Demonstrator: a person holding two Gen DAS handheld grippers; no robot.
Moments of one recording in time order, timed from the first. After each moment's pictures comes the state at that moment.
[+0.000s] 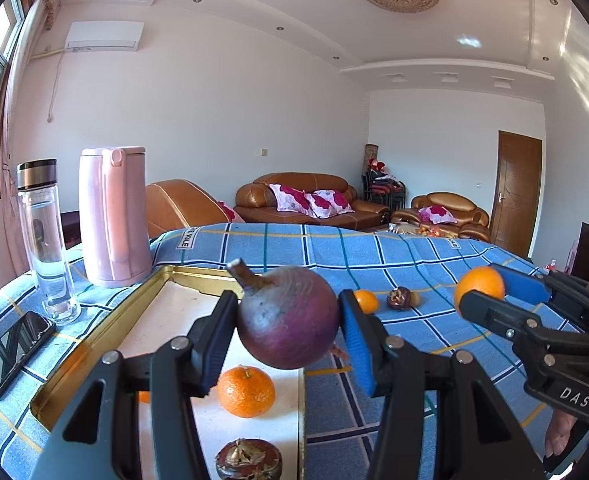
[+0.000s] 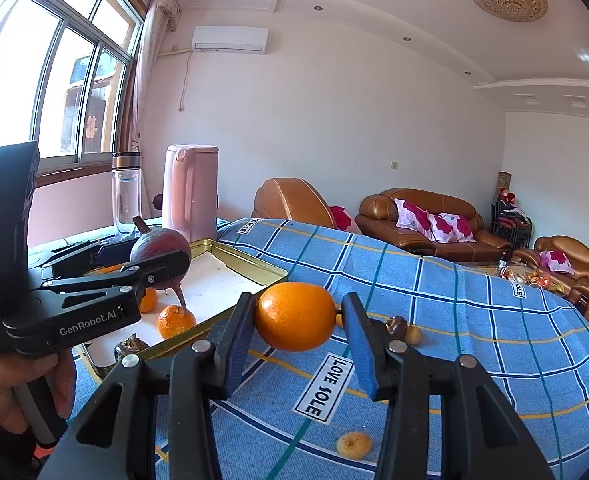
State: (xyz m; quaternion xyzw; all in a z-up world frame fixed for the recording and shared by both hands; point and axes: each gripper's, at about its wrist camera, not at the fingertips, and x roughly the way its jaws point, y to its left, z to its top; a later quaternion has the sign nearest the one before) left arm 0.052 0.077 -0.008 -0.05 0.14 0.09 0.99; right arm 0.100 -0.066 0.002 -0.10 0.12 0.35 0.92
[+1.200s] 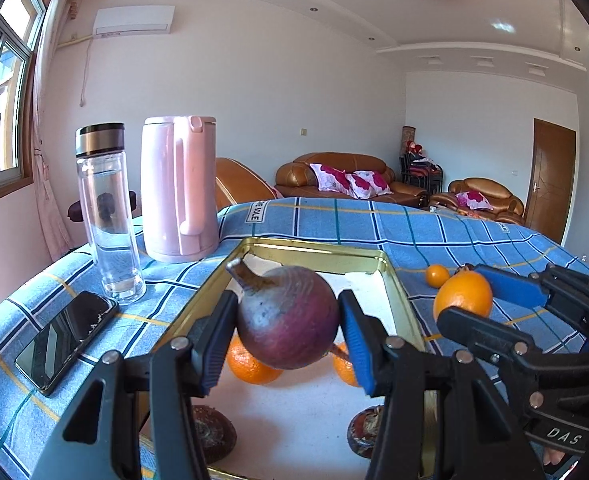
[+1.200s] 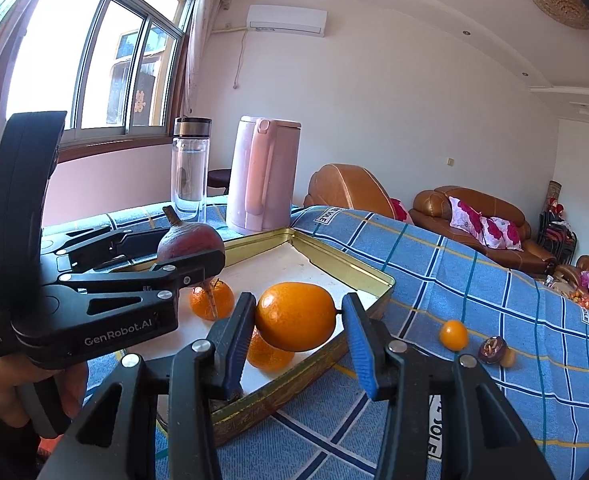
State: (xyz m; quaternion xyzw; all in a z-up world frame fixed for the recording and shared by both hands) left arm 0.030 0.146 -0.024 -0.05 0.18 0.16 0.97; right arm 0.089 0.041 -0.013 -0.14 0.14 0.43 0.88
